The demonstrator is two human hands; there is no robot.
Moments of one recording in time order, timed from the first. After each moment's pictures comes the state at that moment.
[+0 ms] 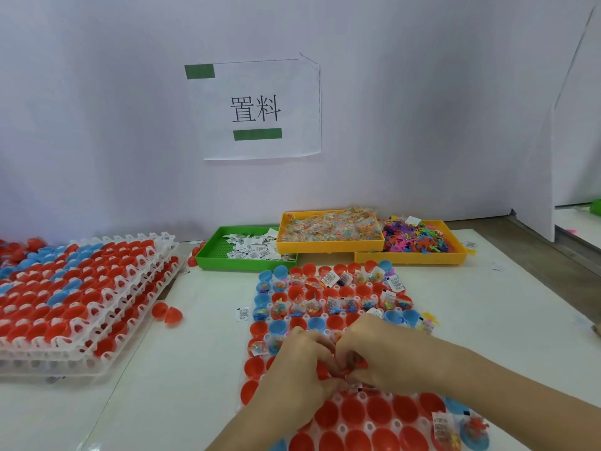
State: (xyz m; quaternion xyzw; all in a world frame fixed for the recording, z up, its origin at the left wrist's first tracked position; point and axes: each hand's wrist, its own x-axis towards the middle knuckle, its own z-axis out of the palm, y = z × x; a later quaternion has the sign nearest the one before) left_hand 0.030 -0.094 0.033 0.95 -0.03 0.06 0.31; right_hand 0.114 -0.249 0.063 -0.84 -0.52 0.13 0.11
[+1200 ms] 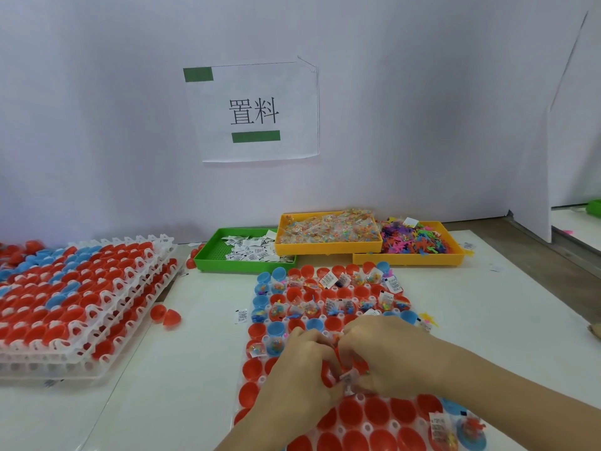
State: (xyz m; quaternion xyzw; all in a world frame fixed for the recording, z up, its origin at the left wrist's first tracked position) left_hand 0.029 -0.103 0.028 0.95 -0.02 0.09 0.29; right_hand 0.108 -0.254 0.069 -0.86 -0.50 0.07 0.04
